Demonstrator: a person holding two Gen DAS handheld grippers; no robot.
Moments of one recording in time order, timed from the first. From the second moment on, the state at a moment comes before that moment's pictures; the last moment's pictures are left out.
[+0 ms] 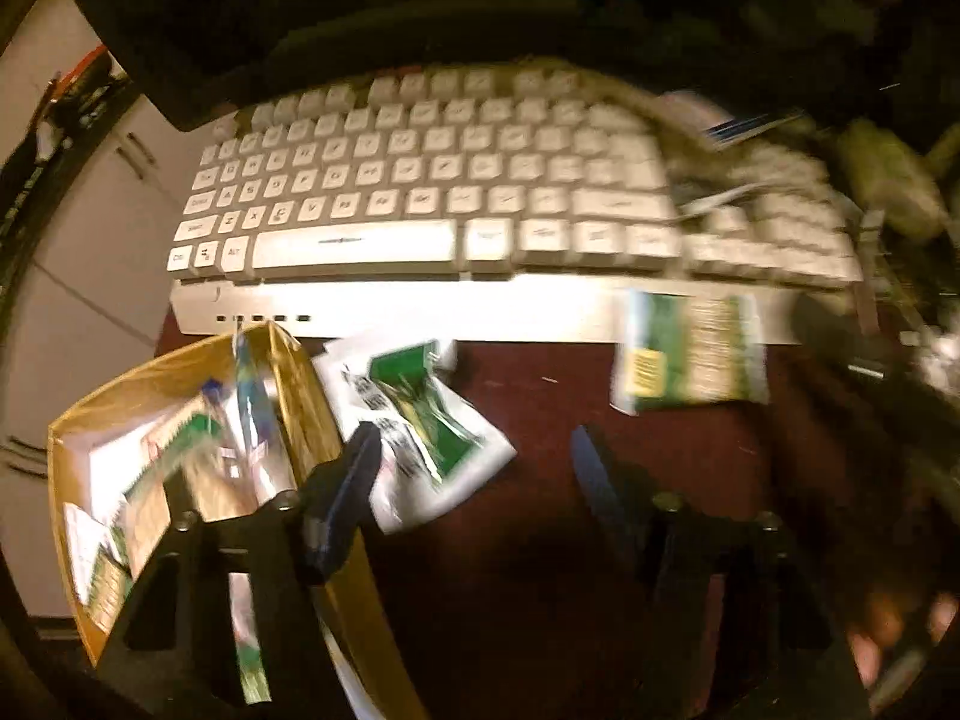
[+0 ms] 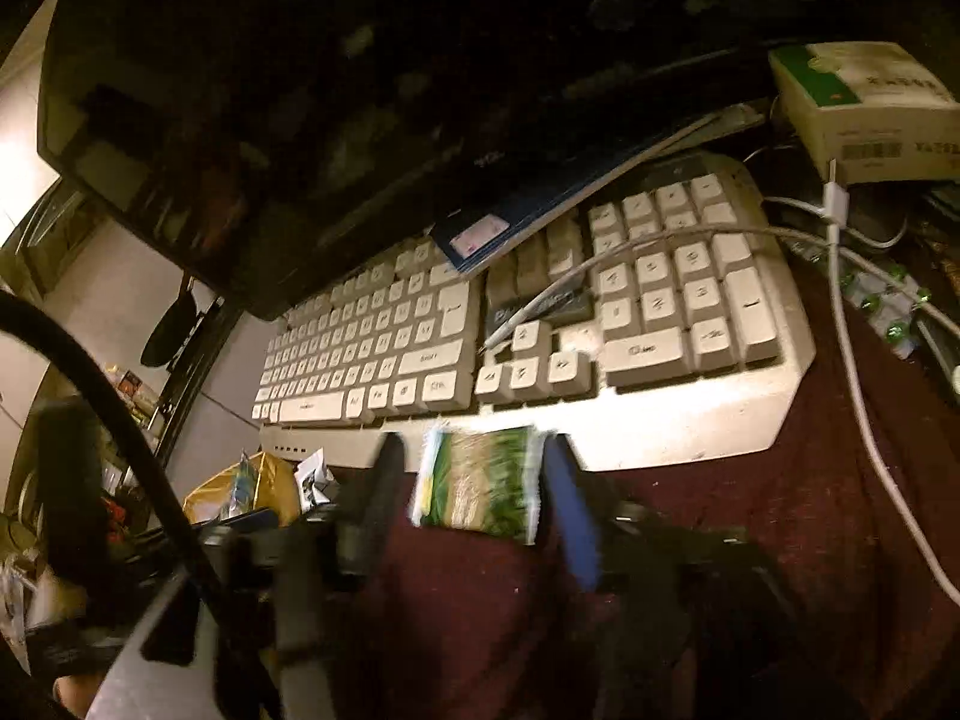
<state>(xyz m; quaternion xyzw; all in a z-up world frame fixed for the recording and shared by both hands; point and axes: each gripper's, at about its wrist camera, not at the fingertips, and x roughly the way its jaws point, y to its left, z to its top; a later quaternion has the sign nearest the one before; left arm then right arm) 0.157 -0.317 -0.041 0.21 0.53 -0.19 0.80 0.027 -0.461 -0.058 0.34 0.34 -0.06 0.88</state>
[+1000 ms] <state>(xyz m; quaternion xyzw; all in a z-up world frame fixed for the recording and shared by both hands) 0.048 -0.133 0.047 -0.11 0.45 -0.32 0.82 0.049 -0.419 -0.075 0.21 0.41 -0.08 0.88</state>
